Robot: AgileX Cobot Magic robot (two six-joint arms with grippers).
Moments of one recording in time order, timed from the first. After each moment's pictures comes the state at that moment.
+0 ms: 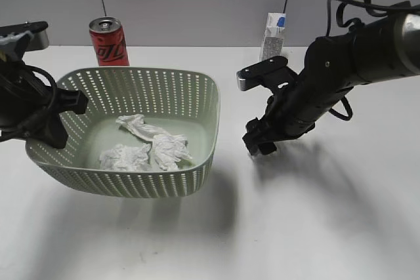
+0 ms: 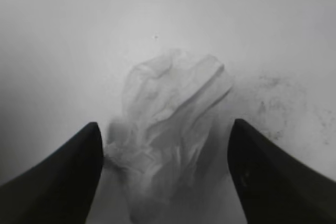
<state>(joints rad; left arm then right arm) -0.38 1.51 -0.92 -0.16 0.77 -0.18 0.49 2.00 -1.12 0.15 0.36 -0.18</state>
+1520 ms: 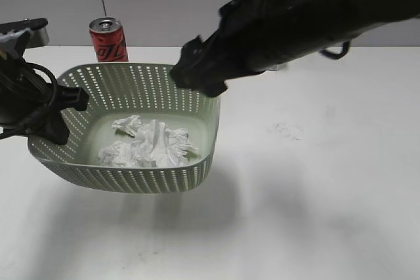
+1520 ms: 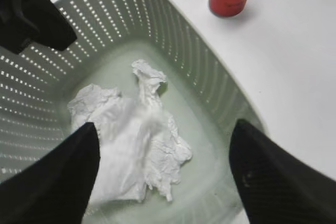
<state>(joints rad) -0.38 1.51 -0.92 -0.16 0.74 -0.18 0.76 1.59 -1.12 0.35 0.33 -0.34</state>
